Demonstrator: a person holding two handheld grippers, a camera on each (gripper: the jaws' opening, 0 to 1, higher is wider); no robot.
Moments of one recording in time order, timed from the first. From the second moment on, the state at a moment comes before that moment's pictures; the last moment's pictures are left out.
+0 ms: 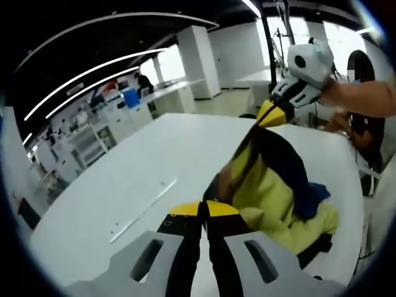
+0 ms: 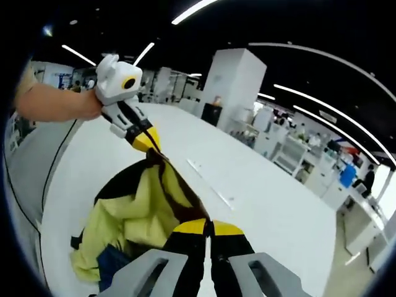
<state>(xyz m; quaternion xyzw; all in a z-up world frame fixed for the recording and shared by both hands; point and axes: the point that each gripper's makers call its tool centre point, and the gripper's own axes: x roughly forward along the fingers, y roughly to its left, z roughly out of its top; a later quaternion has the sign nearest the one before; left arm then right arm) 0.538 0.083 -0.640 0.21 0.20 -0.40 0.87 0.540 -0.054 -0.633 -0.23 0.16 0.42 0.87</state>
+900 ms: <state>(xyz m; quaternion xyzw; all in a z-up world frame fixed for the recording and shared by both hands) 0.587 0.097 -0.727 0.18 0.31 -0.36 0.86 0.600 -0.042 -0.725 -0.16 0.26 0.41 0.86</state>
